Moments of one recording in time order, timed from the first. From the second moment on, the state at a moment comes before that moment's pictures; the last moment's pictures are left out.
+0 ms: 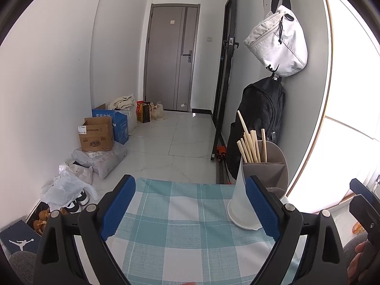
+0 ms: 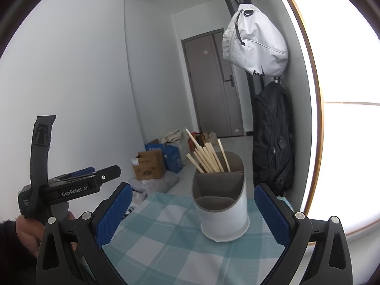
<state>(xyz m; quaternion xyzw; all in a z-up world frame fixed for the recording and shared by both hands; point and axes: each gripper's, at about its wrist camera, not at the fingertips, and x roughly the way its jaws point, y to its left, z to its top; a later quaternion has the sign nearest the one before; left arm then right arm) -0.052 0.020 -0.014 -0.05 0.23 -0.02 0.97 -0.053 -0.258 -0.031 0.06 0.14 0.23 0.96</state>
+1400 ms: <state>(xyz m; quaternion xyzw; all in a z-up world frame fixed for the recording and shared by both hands) -0.052 0.012 -0.016 -0.04 0.23 -0.02 0.97 -0.054 -0.254 -0.033 0.05 0.14 0.23 0.96</state>
